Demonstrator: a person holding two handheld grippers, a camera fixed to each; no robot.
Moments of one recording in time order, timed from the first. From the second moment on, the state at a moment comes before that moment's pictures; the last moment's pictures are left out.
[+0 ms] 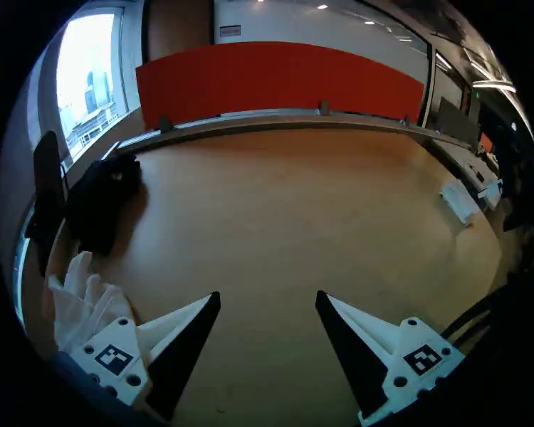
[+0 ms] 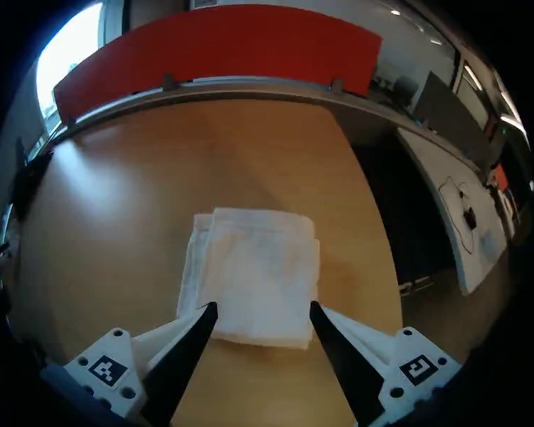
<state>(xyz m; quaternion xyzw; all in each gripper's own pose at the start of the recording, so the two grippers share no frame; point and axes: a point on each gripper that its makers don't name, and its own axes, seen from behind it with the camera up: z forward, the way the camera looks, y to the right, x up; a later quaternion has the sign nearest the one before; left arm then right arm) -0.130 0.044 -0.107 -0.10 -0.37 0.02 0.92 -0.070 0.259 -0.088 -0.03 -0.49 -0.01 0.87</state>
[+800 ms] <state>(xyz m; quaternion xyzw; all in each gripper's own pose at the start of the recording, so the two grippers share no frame) -0.101 0.025 -0.053 -0.06 -0.31 0.00 0.95 -0.013 0.207 -0.052 -0.05 -0.34 0.02 0.94</state>
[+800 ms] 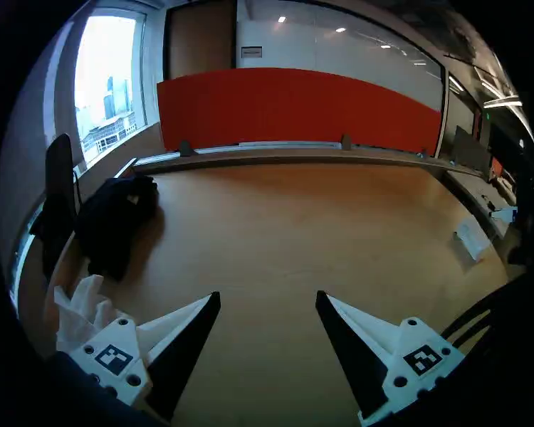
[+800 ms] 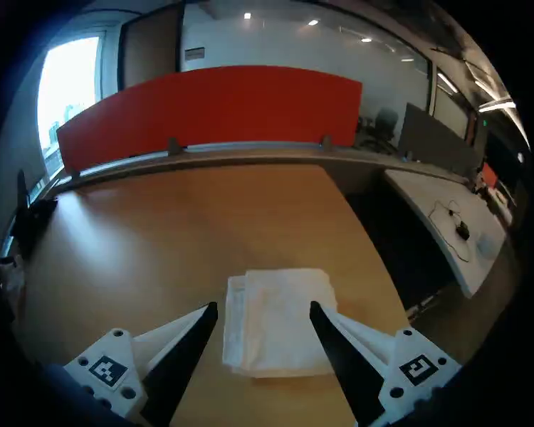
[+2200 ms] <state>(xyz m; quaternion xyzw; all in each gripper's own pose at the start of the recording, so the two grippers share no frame) -0.055 0.015 0.008 -0.06 -0.20 -0.04 0.98 0.110 0.034 0.010 0.00 -0.14 0.00 0.99</state>
